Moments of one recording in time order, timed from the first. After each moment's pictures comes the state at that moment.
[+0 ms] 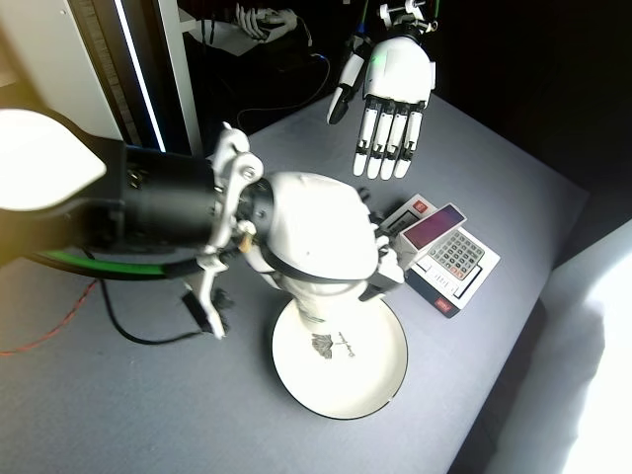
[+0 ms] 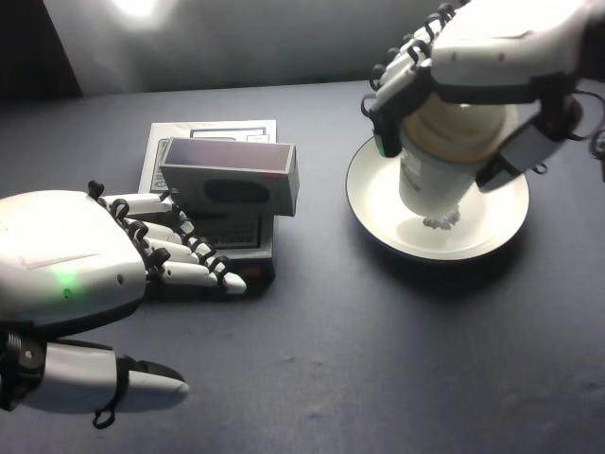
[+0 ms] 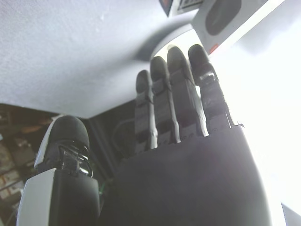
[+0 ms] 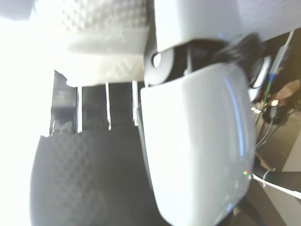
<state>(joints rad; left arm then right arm) 0.45 -0.61 0.76 0.65 -0.47 0.48 0.00 -1.08 1.25 -1.29 0.33 0.23</state>
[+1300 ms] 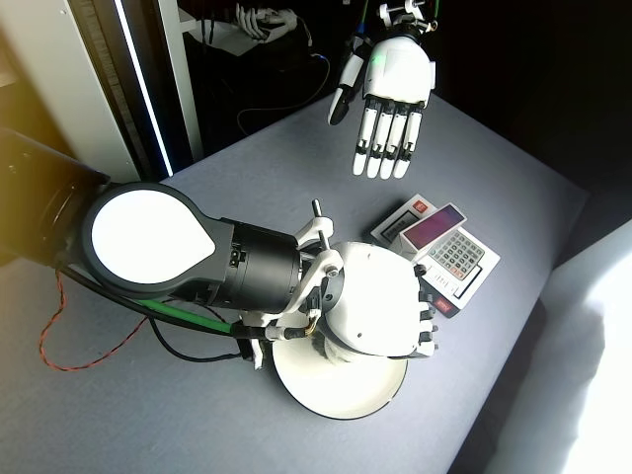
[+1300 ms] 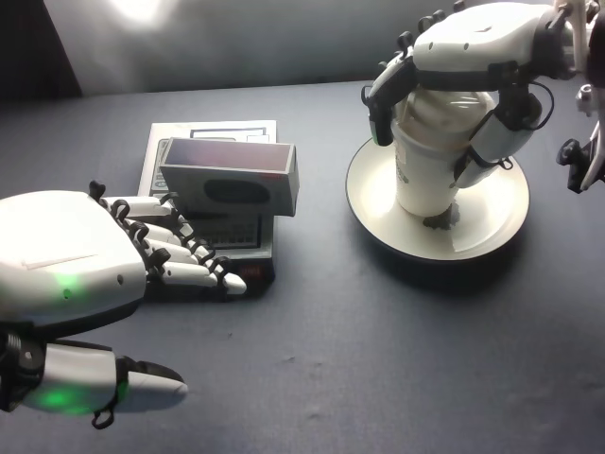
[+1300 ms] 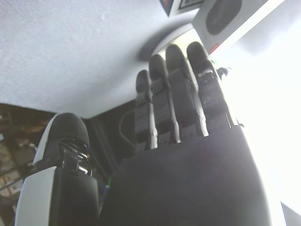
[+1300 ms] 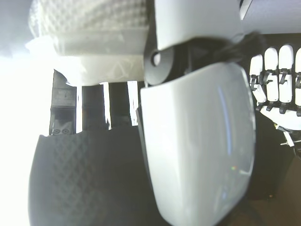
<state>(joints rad) 0.45 -0.61 0.76 0.65 -0.47 0.48 -0.05 -1.22 1.41 -1.23 0.22 0.34</state>
